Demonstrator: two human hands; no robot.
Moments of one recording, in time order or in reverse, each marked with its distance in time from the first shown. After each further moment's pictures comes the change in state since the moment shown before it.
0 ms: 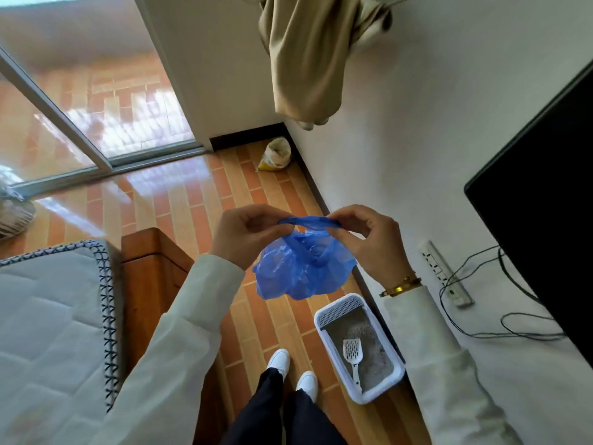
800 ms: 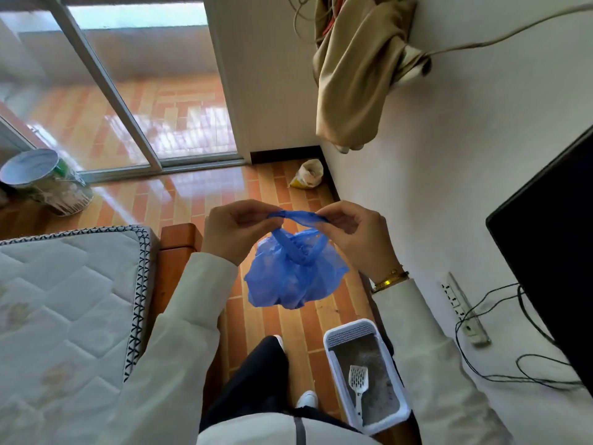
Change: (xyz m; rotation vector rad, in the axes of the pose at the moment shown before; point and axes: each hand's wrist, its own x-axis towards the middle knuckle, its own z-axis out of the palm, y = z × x) left_hand -0.040 0.032 -0.044 0.022 0.272 0.050; right_hand 0.014 -0.046 0.030 0.010 -0.146 -0.166
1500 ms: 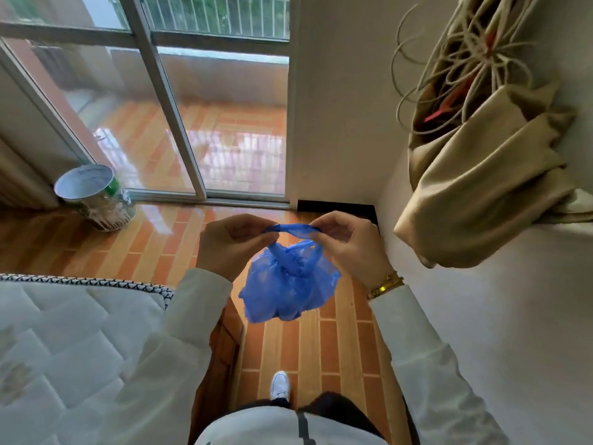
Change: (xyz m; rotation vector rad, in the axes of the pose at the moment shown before) left_hand 0.262 -0.054 -0.151 0.021 0.233 0.023; right_hand 0.337 0.002 0.137 0.018 -0.229 -0.109
